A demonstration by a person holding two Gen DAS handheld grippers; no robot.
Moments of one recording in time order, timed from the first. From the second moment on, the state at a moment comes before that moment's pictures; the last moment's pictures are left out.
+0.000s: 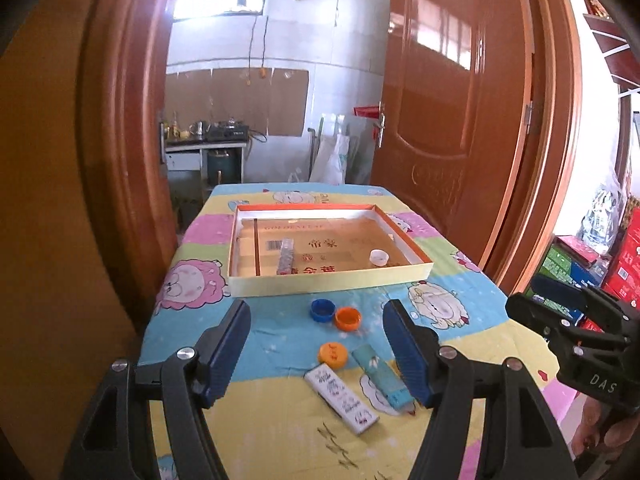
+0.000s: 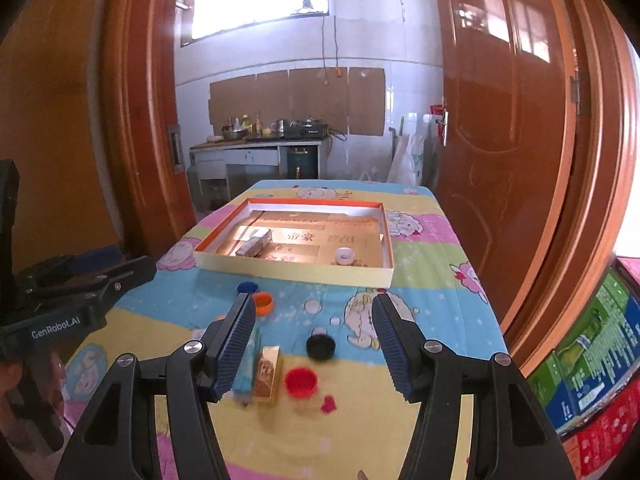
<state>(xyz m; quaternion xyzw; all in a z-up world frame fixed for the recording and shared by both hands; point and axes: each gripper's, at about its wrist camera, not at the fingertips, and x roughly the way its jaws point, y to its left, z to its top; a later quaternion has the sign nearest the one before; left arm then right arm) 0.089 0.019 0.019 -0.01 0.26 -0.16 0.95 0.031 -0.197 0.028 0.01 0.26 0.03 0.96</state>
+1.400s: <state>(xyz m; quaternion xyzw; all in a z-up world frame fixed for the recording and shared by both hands) 0.049 -0.009 -0.028 0.04 0.28 -0.08 0.96 0.004 -0.198 -0.028 0.01 0.31 0.00 0.95</state>
